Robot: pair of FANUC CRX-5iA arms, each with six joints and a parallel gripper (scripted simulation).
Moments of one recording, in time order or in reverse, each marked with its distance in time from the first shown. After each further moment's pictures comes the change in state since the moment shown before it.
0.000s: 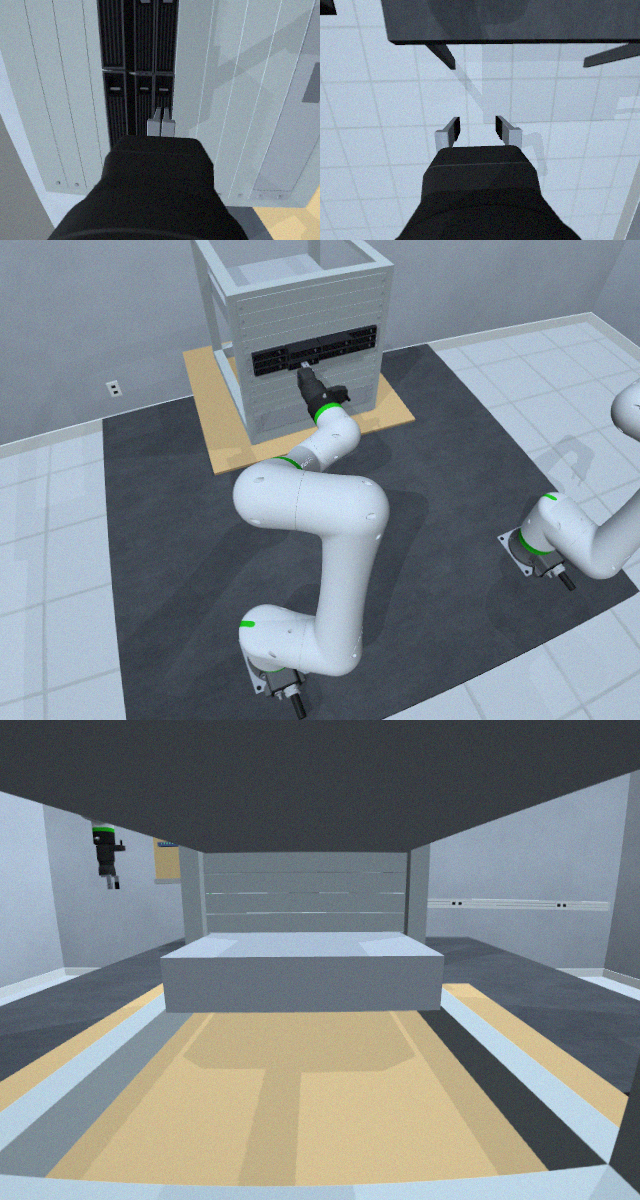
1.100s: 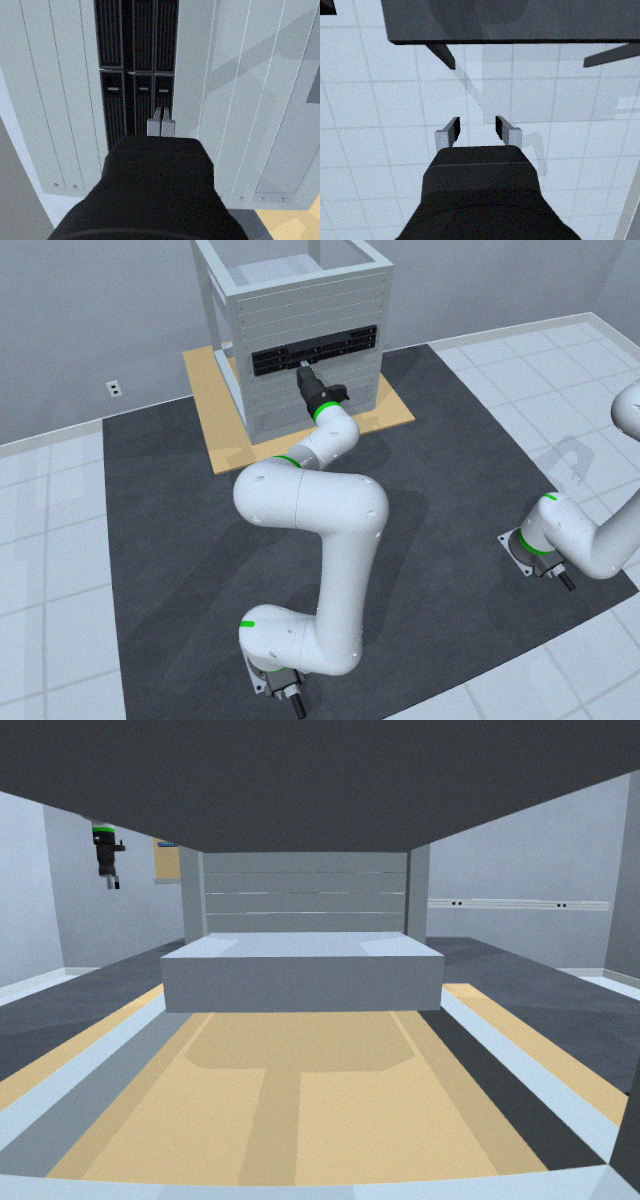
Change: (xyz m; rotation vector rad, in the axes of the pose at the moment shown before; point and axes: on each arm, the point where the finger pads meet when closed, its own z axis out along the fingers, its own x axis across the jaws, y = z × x) left arm 0.000 0.000 0.006 0.000 0.000 0.000; right arm 0.000 0.000 0.000 0.000 0.000 0.000
